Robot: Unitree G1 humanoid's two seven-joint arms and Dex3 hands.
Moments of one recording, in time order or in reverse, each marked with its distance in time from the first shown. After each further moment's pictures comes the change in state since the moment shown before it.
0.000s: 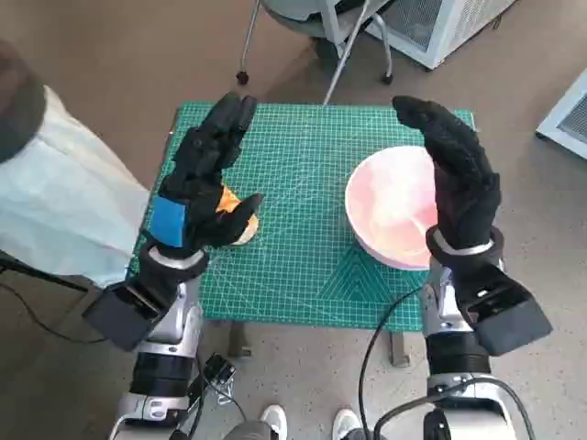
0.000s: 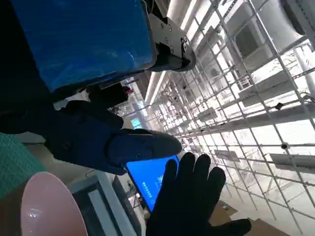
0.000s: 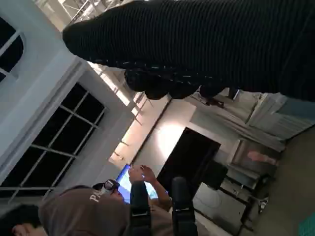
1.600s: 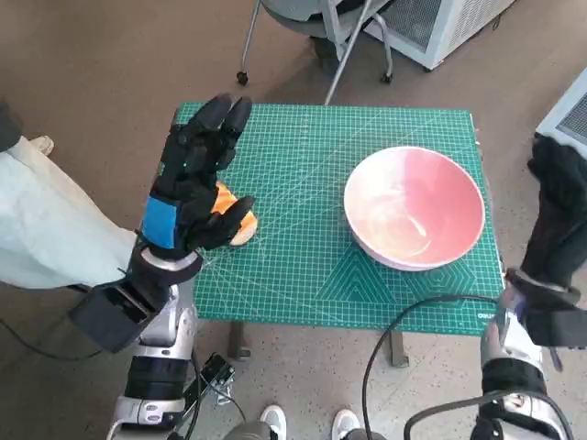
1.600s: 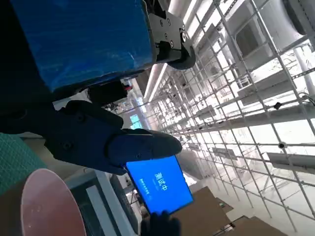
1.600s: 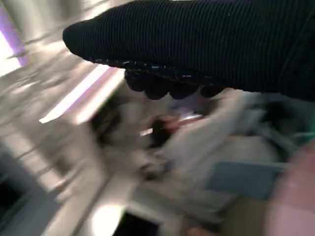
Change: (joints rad) left arm 0.022 0.008 0.016 -0.039 -0.043 0.036 -0.042; right arm 0.087 -0.187 -0.232 0.431 -0.053 -0.036 -0.262
